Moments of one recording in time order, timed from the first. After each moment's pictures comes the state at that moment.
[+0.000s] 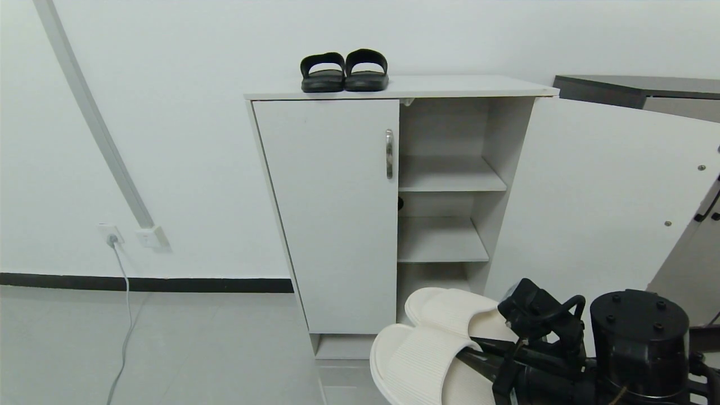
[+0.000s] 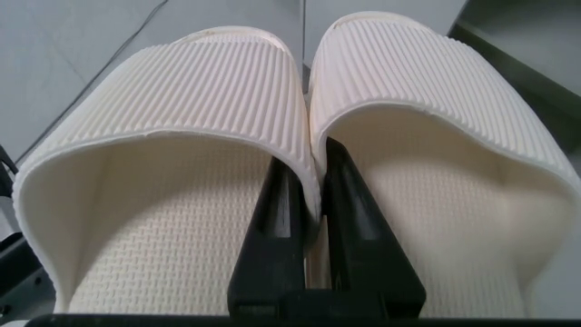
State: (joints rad) left arm 0.00 0.00 0.00 0.00 0.11 0.02; right arm 0.83 1.63 -0.37 -0.90 0.01 0.01
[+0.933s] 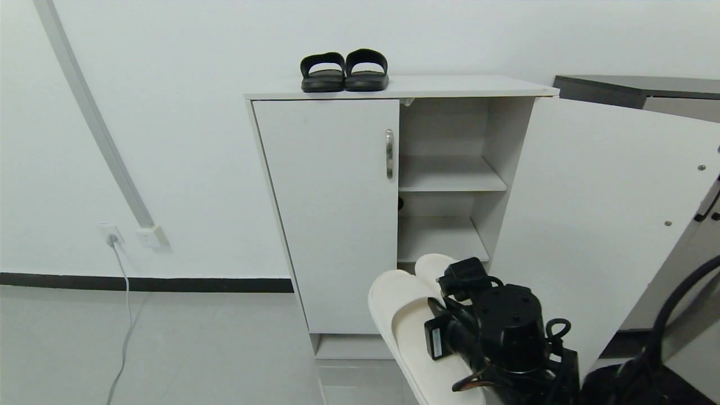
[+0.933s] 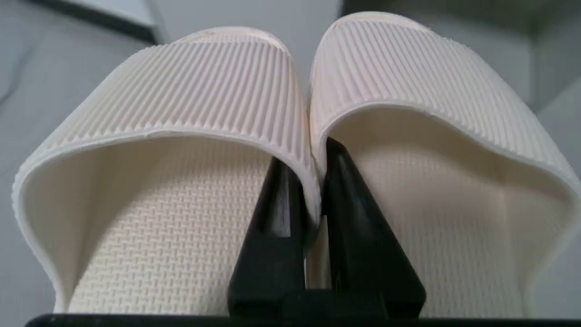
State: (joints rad) left arm 0.00 0.00 0.00 0.00 -0.04 0.04; right arm 0.89 1.99 -0.64 -1.07 -0.55 0.15
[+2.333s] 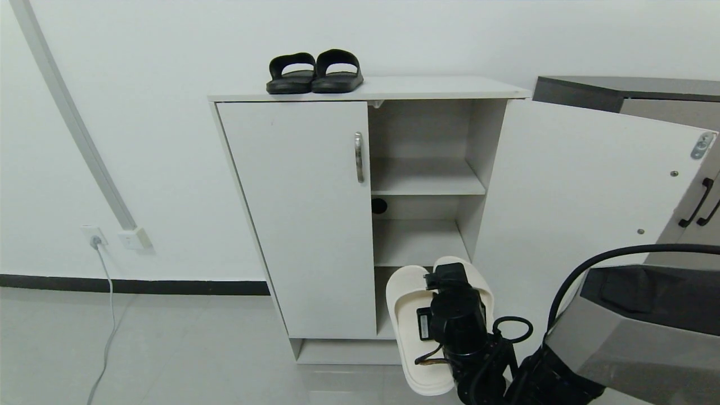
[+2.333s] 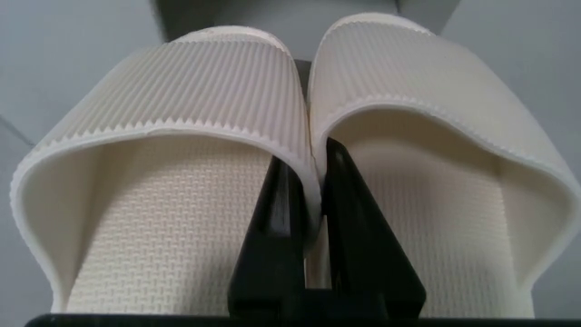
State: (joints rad) left arm 0.00 0.00 0.00 0.00 -0.04 0.03; right arm 0.83 2.22 -0.80 -1.08 -0.75 0.19
